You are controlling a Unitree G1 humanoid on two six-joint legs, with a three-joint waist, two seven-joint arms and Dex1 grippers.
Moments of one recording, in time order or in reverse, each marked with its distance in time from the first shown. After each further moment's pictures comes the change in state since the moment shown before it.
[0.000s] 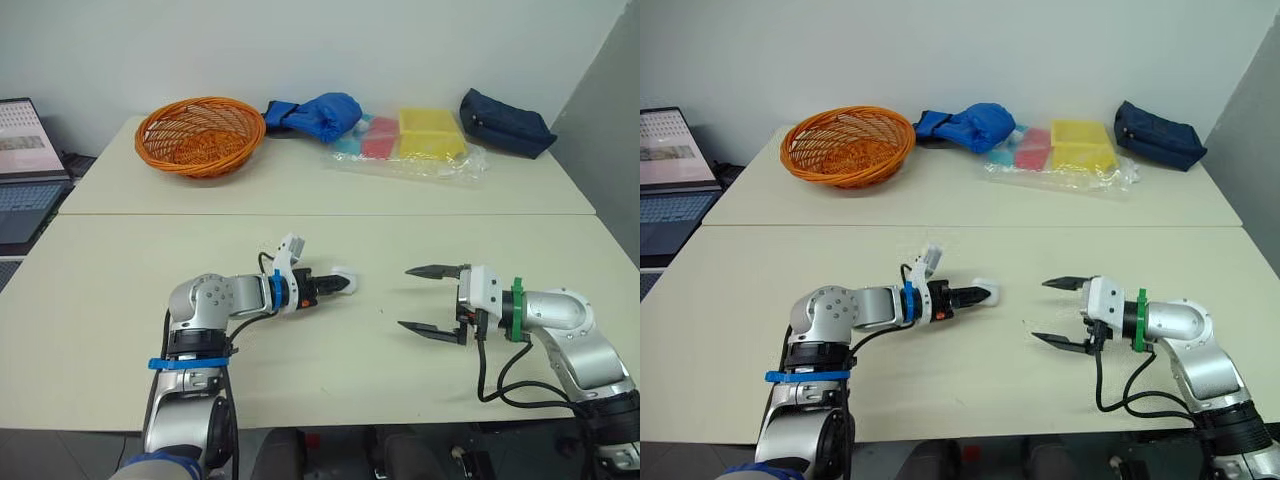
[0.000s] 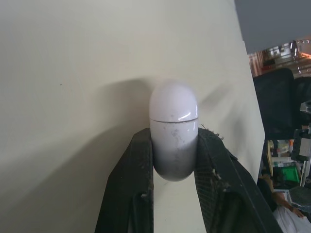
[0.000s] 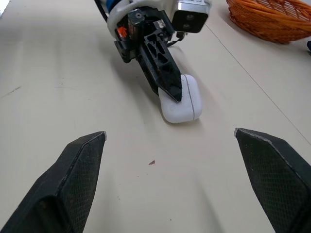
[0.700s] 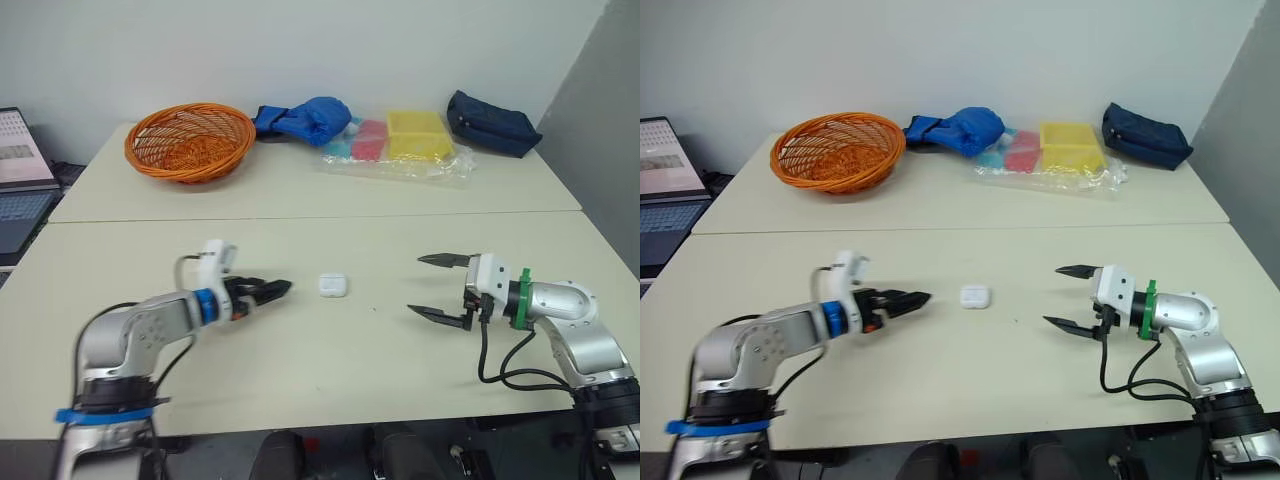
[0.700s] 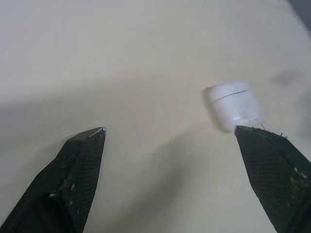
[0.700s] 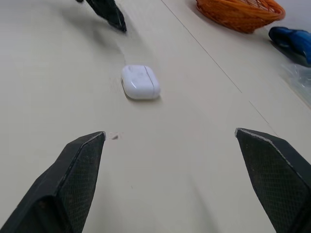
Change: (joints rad) left arm 0.299 0.422 -0.048 -0.232 0.186 -0.481 -0.326; right arm -0.050 -0.036 -0.023 0.153 0.002 -0.077 0.003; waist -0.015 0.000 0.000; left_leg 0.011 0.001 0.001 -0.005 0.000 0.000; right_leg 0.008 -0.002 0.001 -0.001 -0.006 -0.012
